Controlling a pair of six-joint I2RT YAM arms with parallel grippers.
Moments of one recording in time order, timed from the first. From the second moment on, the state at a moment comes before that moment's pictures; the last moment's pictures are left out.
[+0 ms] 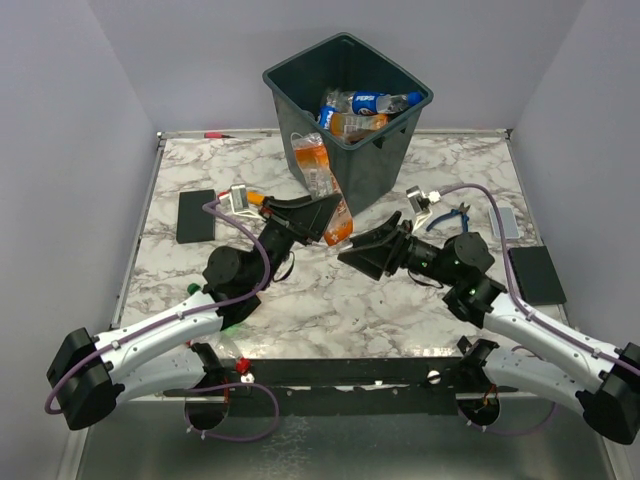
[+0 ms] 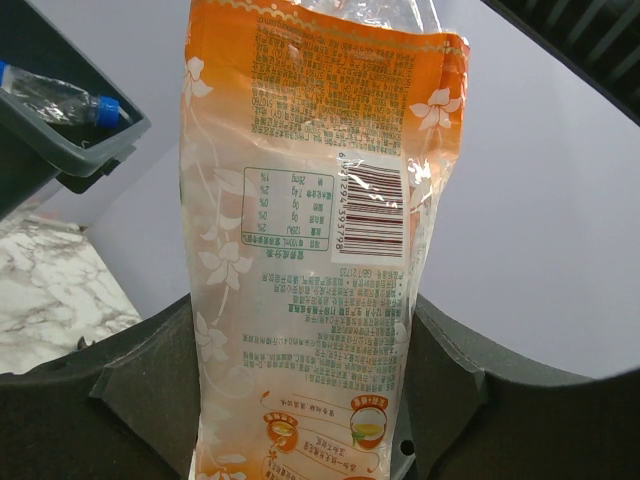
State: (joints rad) left arm -0.92 1.00 0.64 0.90 -0.23 -0.87; right arm 0.77 0.91 0.60 0.54 -0.44 0.76
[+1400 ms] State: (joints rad) left arm -0.94 0.81 0.97 -0.08 -0.04 0.83; right arm 0.79 0.94 1.13 -0.88 -0.23 0.41
